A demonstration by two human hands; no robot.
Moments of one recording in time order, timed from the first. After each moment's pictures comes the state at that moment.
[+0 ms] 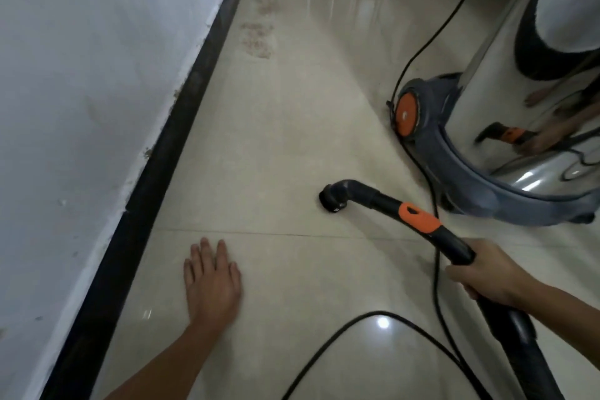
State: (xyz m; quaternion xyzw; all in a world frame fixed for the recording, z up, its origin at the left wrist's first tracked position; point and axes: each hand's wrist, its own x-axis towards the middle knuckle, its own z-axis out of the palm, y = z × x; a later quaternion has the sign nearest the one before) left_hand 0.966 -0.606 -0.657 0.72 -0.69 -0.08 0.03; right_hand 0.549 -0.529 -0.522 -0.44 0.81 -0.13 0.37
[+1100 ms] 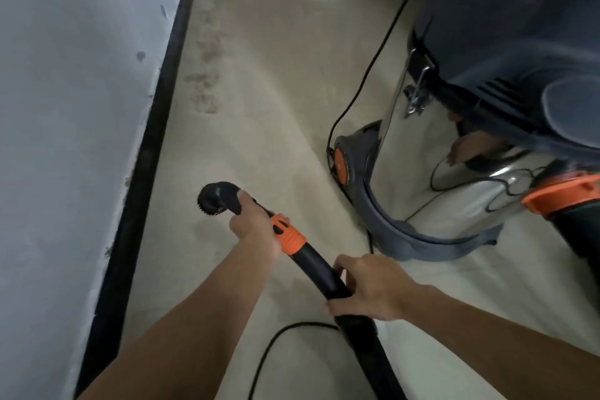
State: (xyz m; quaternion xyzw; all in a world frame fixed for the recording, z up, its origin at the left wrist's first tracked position) left_hand 0.720 -0.754 -0.385 0.68 -0.04 -0.59 0.43; right_hand 0.573 -0.609 -0.379 -0.64 0.67 0.05 0.37
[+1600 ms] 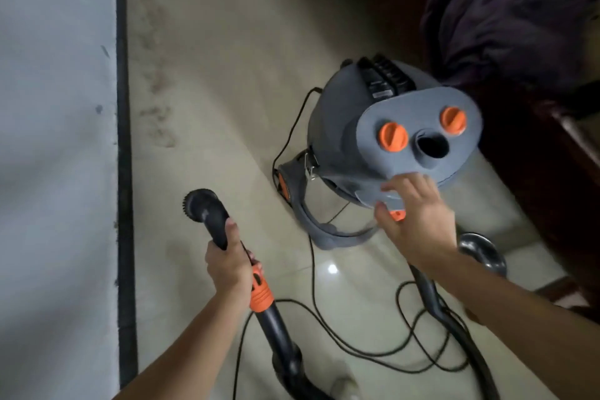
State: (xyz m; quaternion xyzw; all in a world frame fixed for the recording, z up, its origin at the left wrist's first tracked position) left_hand 0.712 -0.682 -0.137 0.72 -0.26 -0.56 0.32; right_hand 0.481 -0.570 -0.057 -0.51 0.83 -0.24 -0.03
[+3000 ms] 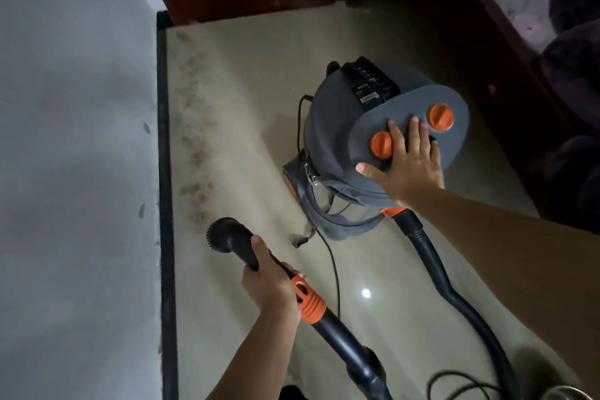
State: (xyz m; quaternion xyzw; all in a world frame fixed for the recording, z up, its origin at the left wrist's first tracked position) left_hand 0.560 -1.071 -0.072 0.75 -0.10 -0.55 0.36; right_hand 0.304 -1.107 -0.056 -0.49 0.87 0.00 0.10
